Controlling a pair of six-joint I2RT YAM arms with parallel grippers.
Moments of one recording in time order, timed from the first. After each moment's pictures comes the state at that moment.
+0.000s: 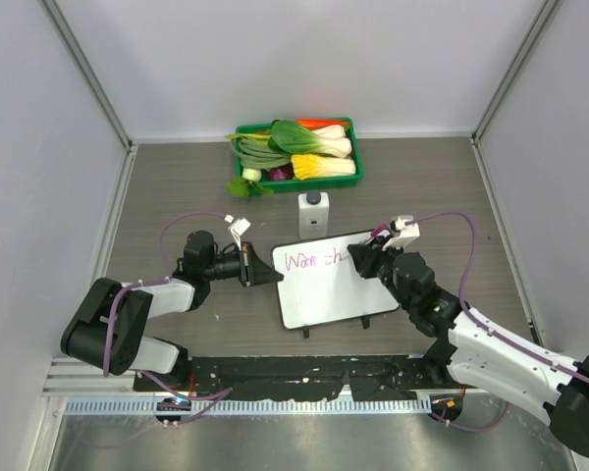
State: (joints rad) left arm -0.35 1.40 0.35 0.72 0.94 -0.65; right arm 0.74 0.79 0.38 0.20 0.32 0.51
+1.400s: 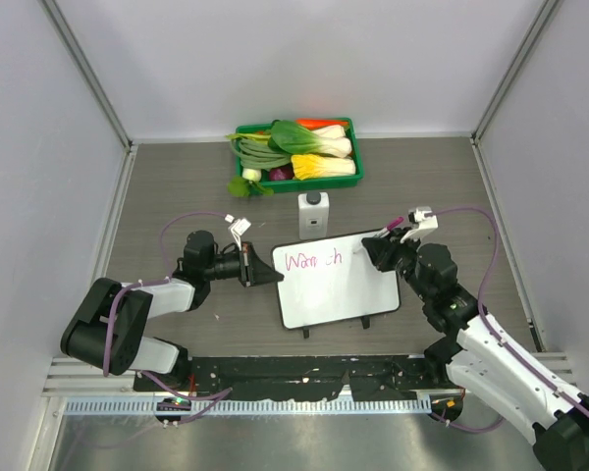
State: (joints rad) left arm -0.35 1.40 0.35 0.71 0.94 -0.65; right arm 0.55 0.68 0.41 0.09 0.09 0.45
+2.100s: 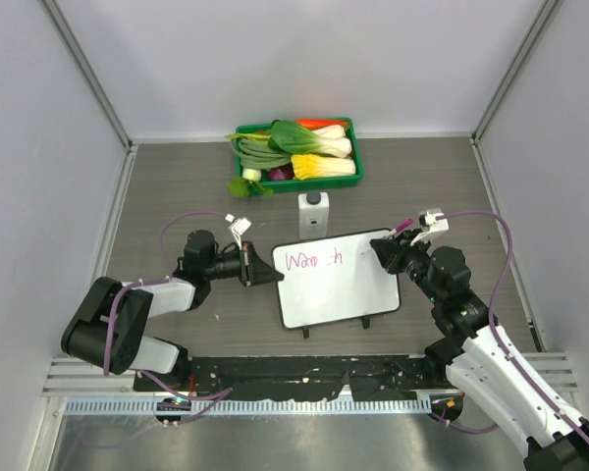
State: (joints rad) left arm -0.35 1.40 0.36 0.71 0.94 -0.65; right arm 0.42 0.57 0.41 0.01 -0.05 0.42
